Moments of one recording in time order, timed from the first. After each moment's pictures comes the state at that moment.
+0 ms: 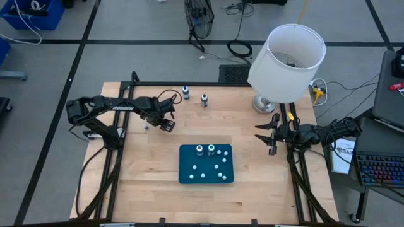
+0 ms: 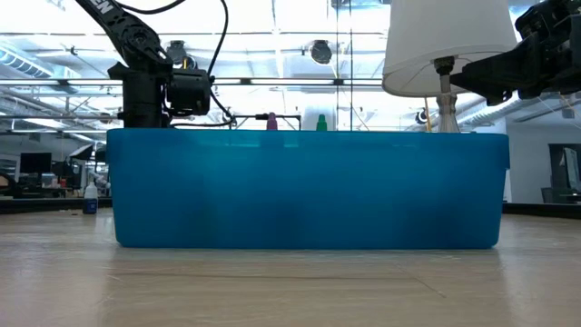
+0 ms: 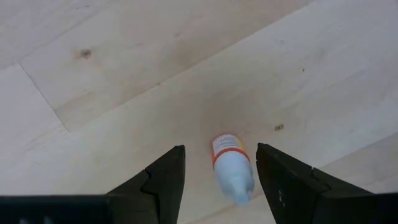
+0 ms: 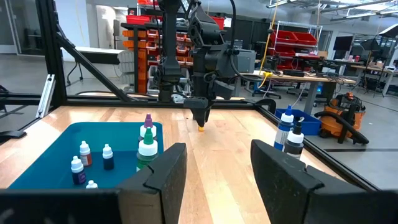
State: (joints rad) left arm 0.43 1.50 0.78 -0.73 -0.01 -0.67; right arm 0.25 0.02 0.04 0.01 0.42 -0.07
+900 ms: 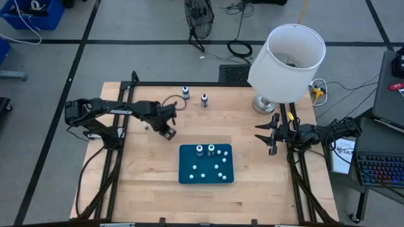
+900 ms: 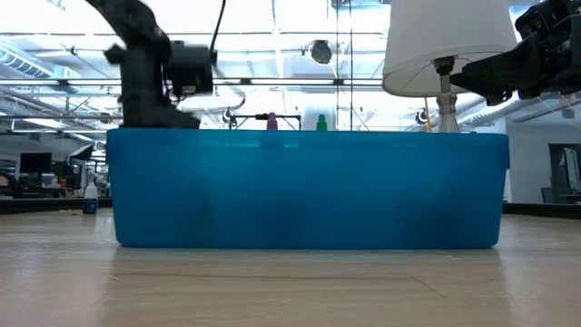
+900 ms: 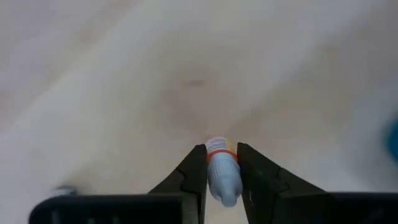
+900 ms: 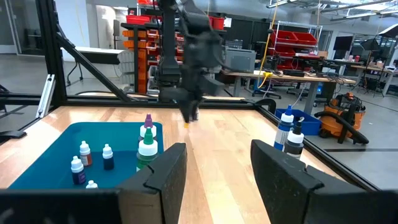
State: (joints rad) left arm 0.30 1.47 0.82 -0.77 0.08 -0.58; right arm 0.25 0.02 0.04 0.01 0.42 -0.07
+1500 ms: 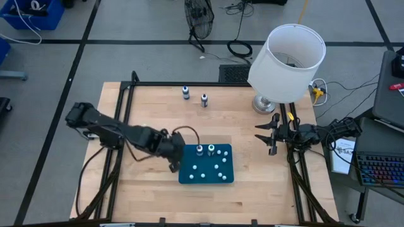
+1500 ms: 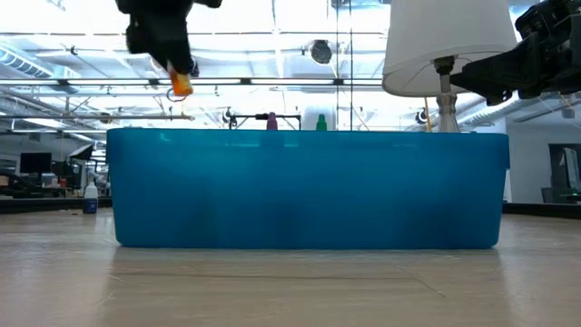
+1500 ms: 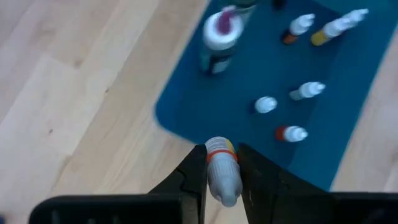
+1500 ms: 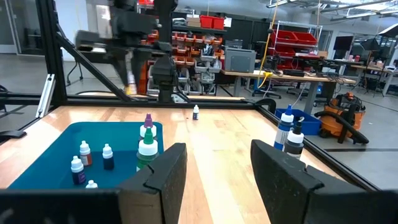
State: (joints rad) left arm -0.32 1.54 1.29 -0.94 -0.22 -0.78; right arm 0.25 0.02 0.04 0.01 0.42 -0.07
